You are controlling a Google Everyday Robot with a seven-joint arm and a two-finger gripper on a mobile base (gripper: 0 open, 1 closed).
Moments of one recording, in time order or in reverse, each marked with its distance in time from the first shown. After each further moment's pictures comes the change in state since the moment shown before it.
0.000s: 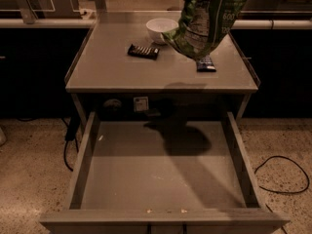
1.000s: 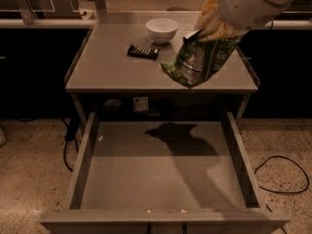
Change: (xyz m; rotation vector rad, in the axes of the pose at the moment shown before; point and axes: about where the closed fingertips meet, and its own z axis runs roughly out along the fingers) arm 0.008 0.054 0.046 0.045 -0.010 -0.030
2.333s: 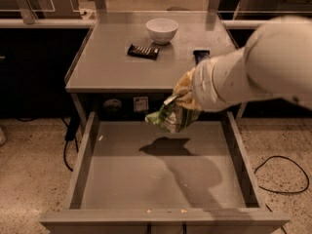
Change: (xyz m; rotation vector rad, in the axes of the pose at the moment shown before) arm -0.027 0.103 0.100 0.016 -0.097 0.052
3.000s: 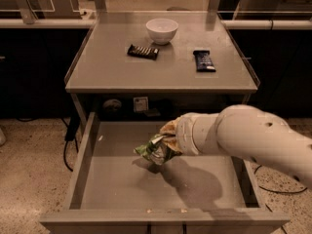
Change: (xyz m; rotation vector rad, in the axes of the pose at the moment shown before) arm -0.005 0.098 0.096 0.003 -0.087 0.040
